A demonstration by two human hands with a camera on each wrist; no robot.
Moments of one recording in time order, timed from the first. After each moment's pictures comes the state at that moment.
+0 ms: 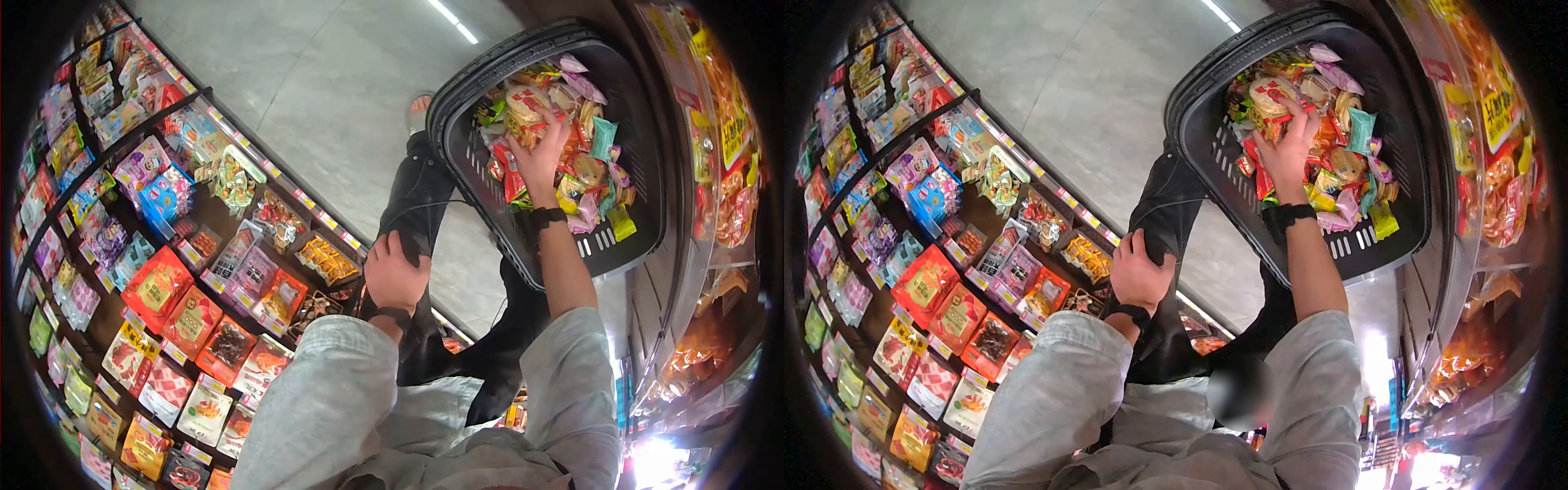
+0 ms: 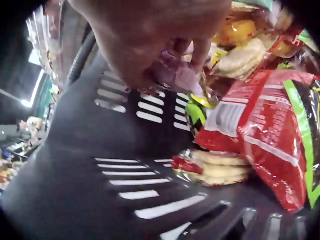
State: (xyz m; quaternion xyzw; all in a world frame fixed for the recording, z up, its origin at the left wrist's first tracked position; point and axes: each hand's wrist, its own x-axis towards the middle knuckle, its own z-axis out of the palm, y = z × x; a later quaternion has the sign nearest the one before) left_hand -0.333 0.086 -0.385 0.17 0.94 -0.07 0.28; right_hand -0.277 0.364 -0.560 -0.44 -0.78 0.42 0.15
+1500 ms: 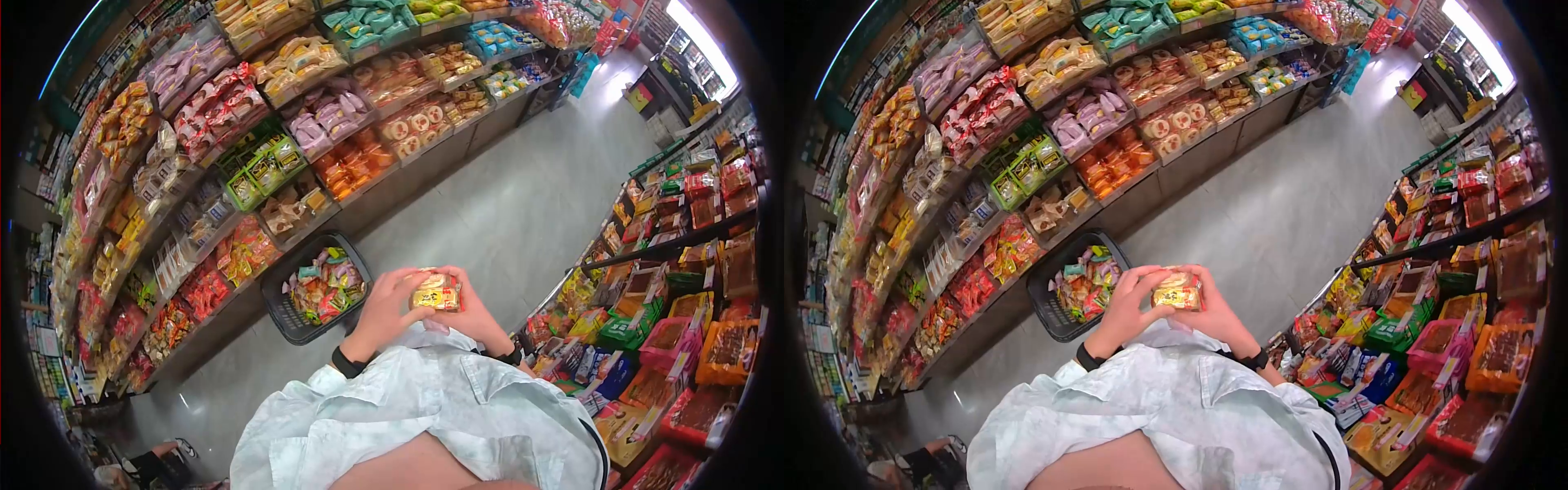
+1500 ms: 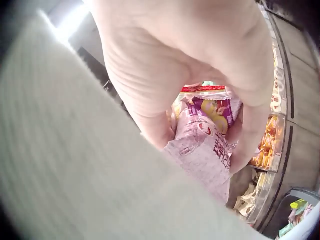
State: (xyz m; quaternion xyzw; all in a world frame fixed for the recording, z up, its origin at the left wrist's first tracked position) left_hand -0.055 0.101 0.113 0.88 0.15 0.20 0.40; right_hand 0.100 -0.048 0.101 -0.53 -0.31 0.48 0.63
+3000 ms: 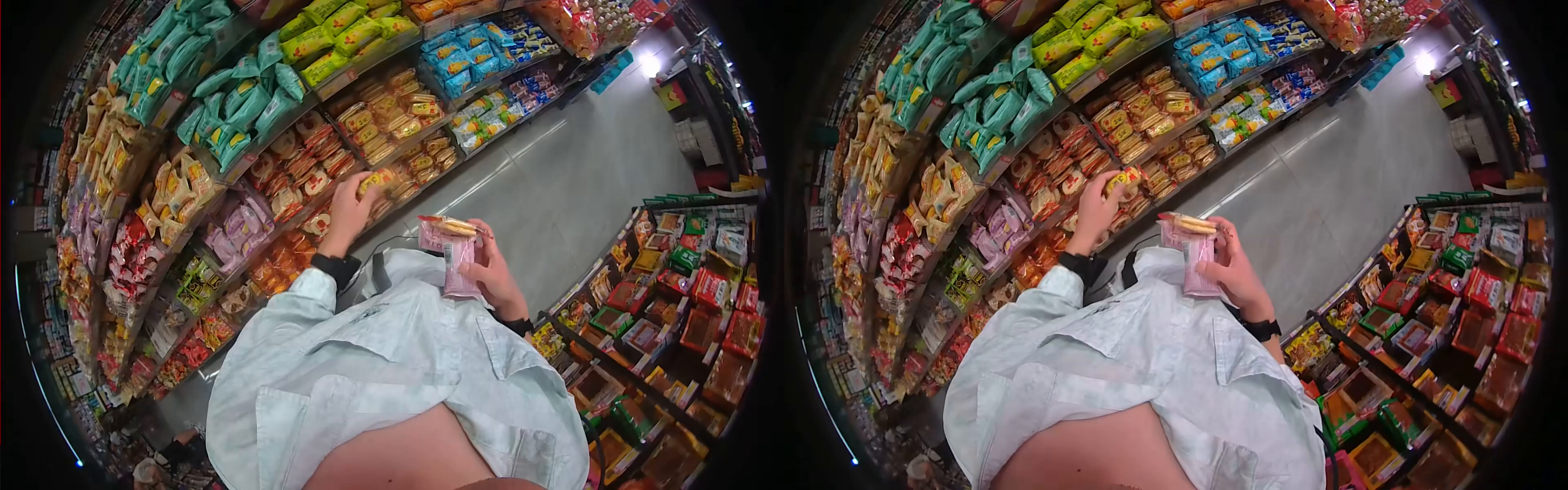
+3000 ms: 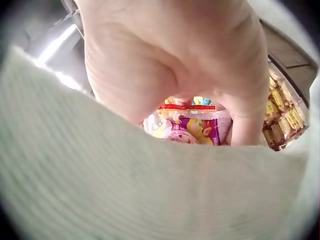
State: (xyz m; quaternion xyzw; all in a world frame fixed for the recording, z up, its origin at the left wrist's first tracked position) left_hand 0.557 0.442 0.015 0.84 0.33 0.23 0.36; right_hand 0.710 0.153 0.083 -0.41 -0.13 0.55 0.72
